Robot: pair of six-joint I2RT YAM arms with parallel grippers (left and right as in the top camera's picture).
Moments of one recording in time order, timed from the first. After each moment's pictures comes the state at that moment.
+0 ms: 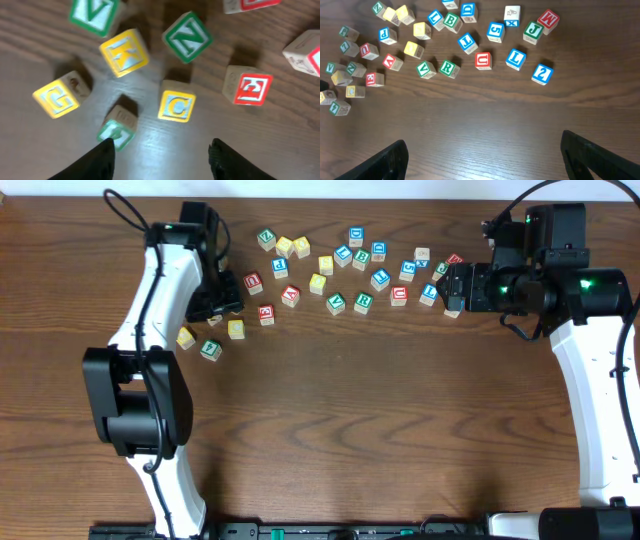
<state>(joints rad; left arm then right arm) -0.06 2.07 1.77 -1.17 0.02 -0.32 0.05 1.55 1.61 -1.04 -0.24 0.10</state>
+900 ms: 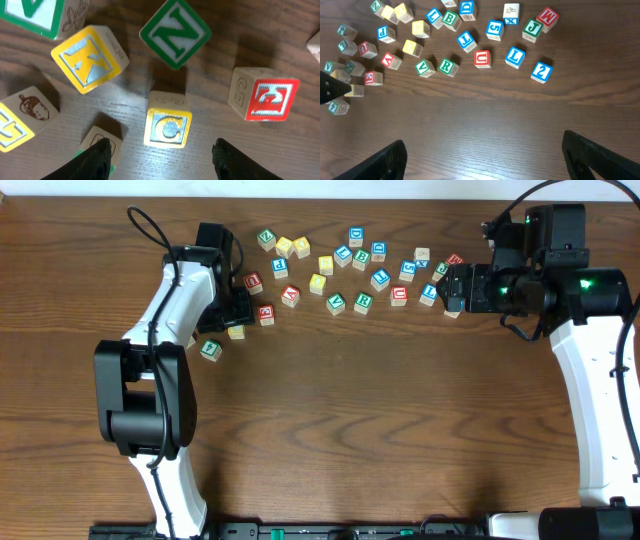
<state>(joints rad) -0.09 2.07 1.60 -0.99 0.02 -0.29 0.05 1.55 1.61 -1.05 -0.24 0.10</state>
